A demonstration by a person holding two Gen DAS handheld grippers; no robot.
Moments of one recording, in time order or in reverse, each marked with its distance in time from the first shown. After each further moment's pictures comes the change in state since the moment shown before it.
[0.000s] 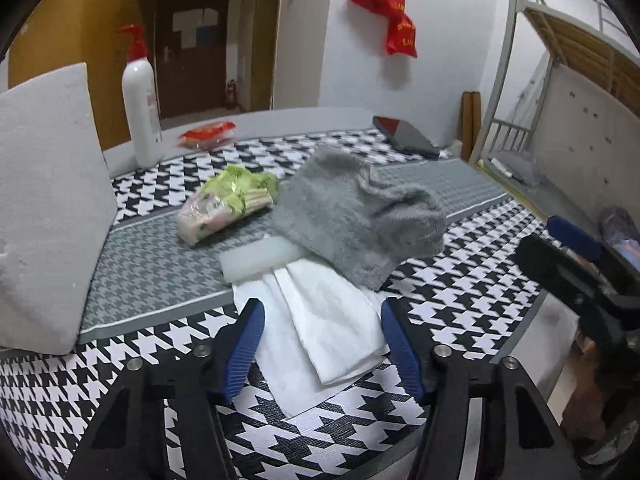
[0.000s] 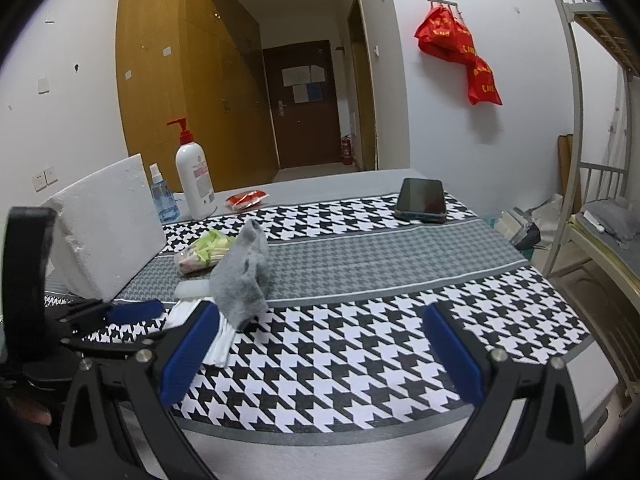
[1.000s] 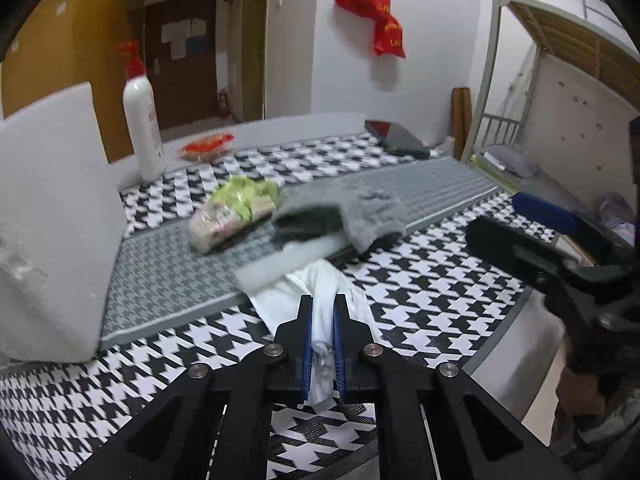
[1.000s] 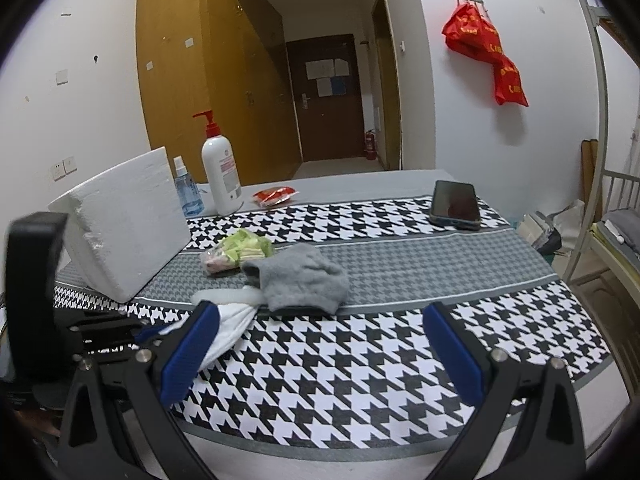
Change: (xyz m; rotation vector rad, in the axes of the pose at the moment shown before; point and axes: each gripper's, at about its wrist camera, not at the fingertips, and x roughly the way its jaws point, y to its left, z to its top) left arm -0.024 0.004 -0.002 0.061 -0.042 -0.011; right arm 0.011 0.021 0.010 -0.040 0.028 0.081
